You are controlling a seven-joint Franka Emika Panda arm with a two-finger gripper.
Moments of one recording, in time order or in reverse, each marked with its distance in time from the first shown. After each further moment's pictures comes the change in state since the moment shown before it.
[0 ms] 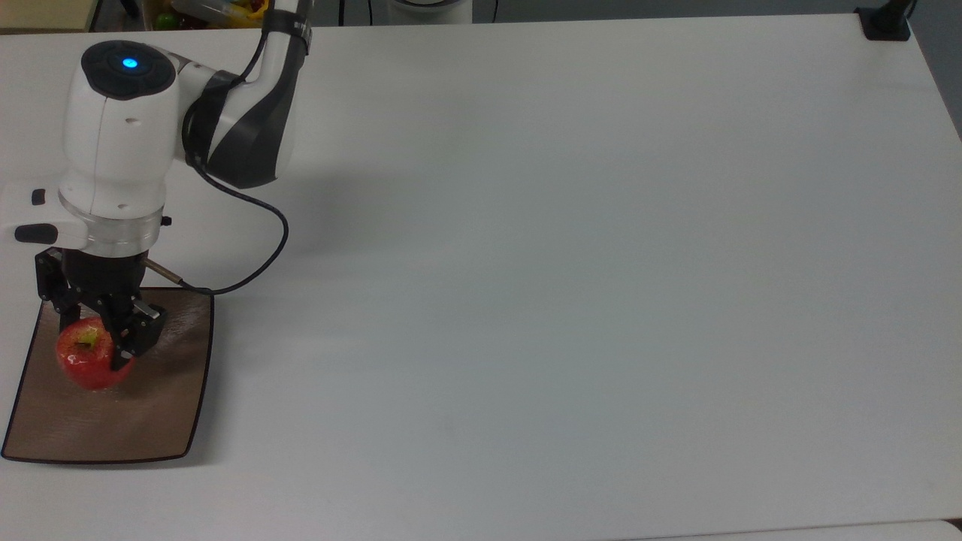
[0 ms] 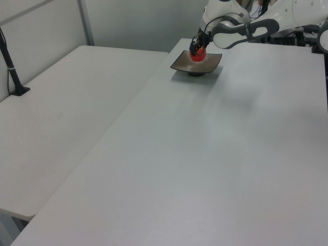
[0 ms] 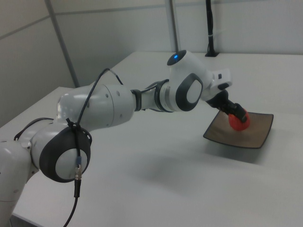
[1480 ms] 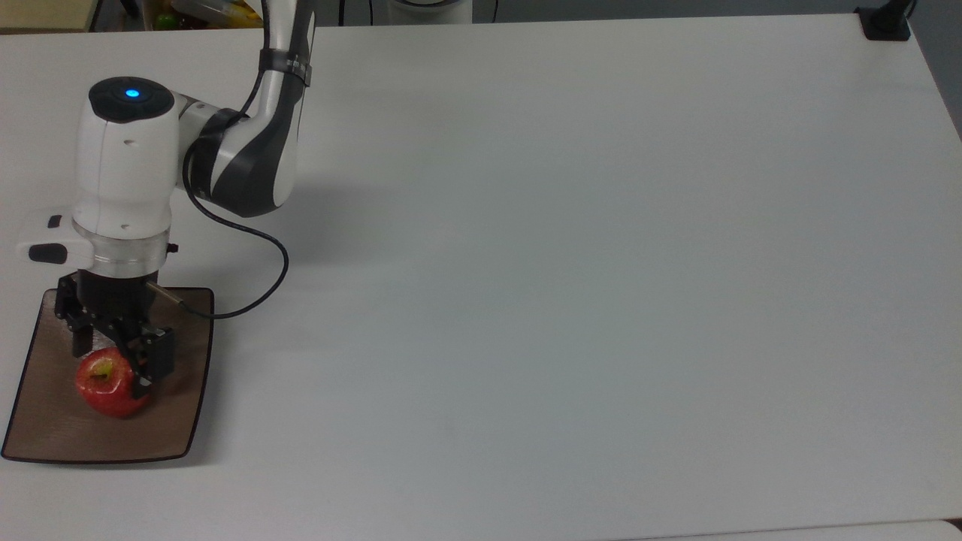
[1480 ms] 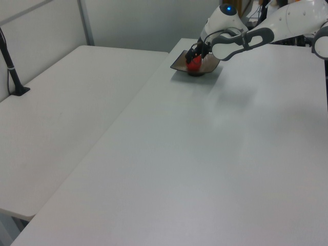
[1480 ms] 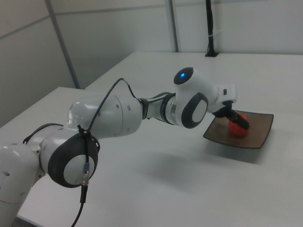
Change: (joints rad) arm -0.016 0.072 0.001 -0.020 0.157 0.191 0.014
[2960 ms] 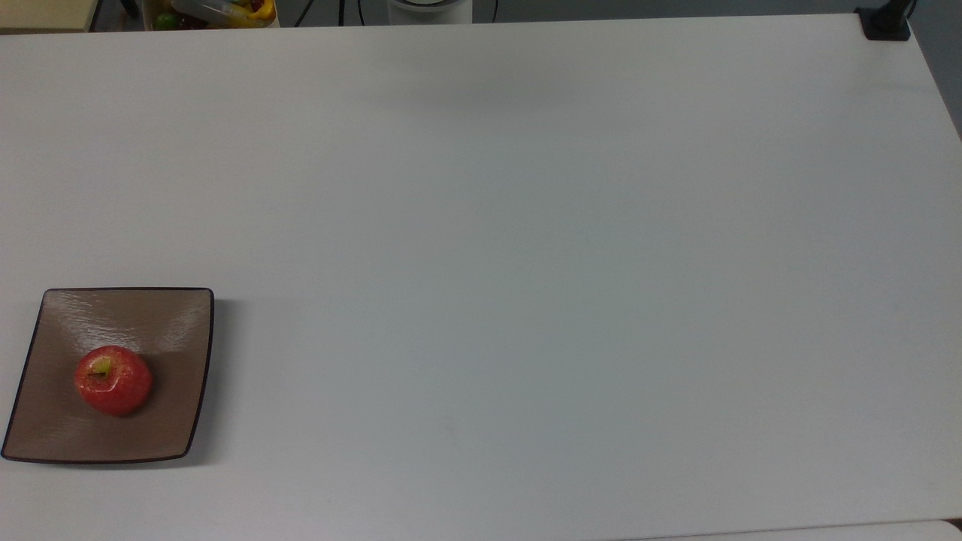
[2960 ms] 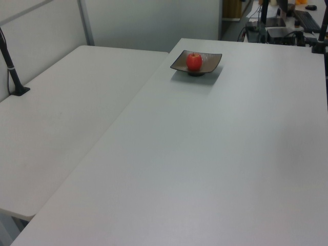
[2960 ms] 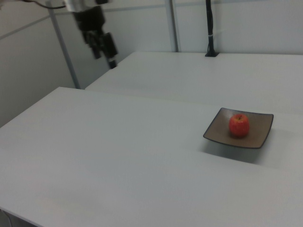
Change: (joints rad) arm 0.237 -0.948 0.083 -0.294 0.111 -1.153 0.009
